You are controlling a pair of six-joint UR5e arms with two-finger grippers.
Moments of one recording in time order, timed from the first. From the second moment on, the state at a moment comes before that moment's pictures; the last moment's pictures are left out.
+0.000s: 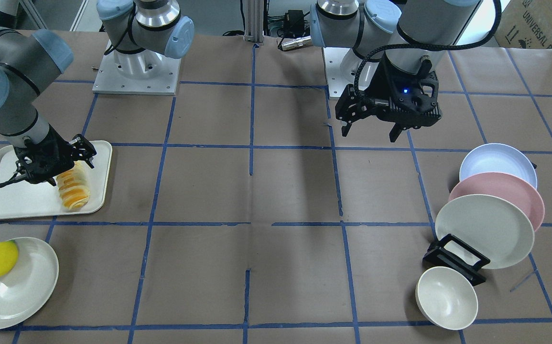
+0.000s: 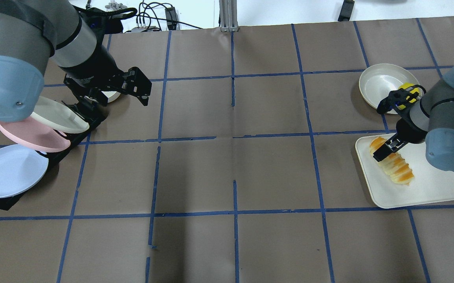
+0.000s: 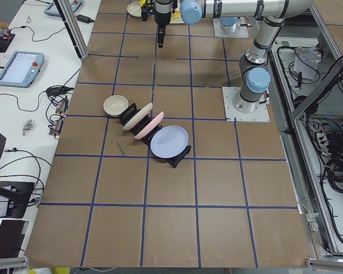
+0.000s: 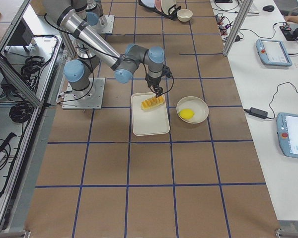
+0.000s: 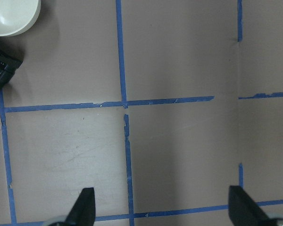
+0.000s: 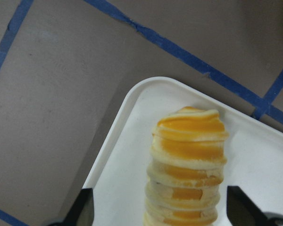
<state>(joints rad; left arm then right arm) -1.56 -1.55 -1.67 -1.43 1.51 0.10 1.15 -1.46 2.14 -2.24 -1.56 -0.97</state>
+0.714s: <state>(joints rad) -1.45 -1.54 -1.67 -1.46 1.51 0.27 1.08 -1.35 2.15 -2.32 -1.53 -1.00</state>
